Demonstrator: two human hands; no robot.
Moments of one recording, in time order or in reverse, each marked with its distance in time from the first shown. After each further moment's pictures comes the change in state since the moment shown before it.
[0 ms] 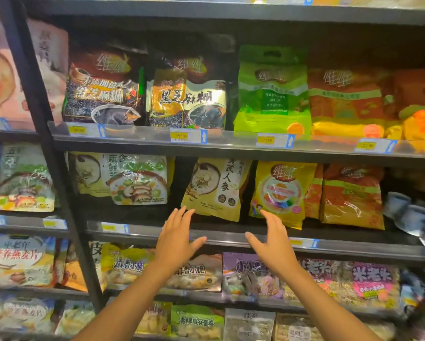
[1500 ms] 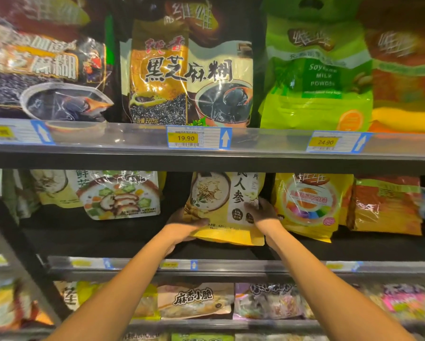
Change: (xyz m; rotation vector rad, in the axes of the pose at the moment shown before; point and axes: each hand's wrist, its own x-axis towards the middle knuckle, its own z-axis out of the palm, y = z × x) left_hand 0.174 -0.077 0.055 -0.969 -0.405 -0.442; right_hand 0.205 0.007 0.106 0.436 -0.042 0.474
